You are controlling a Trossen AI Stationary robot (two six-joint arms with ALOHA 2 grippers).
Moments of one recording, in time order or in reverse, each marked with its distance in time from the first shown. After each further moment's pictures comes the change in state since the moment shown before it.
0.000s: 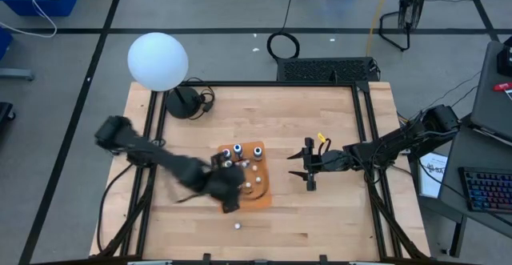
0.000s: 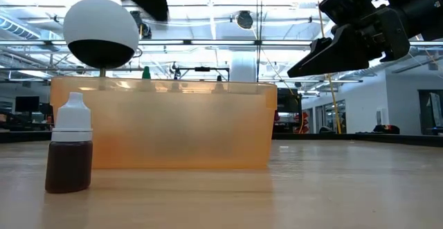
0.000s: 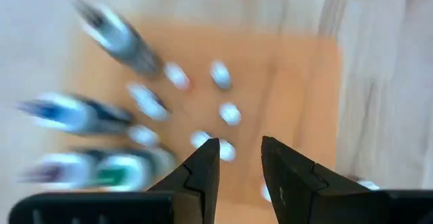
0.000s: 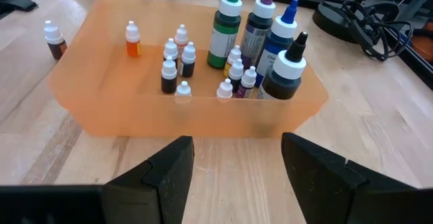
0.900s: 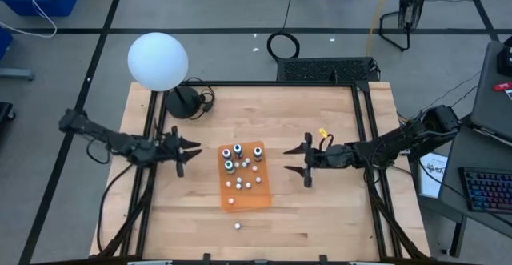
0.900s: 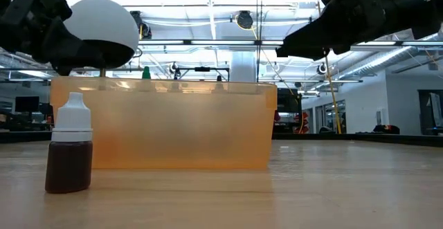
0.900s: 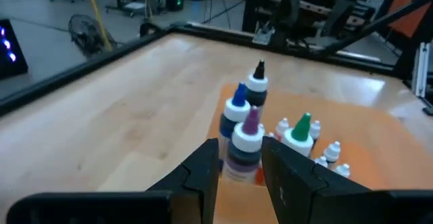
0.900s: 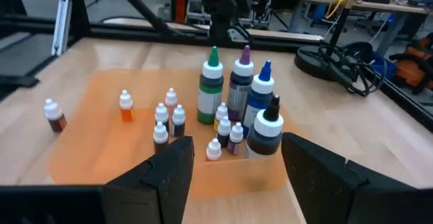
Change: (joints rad) left arm 0.015 -1.387 -1.361 0.899 -0.311 0.336; right arm -0.032 0.000 0.000 0.188 -0.002 0.023
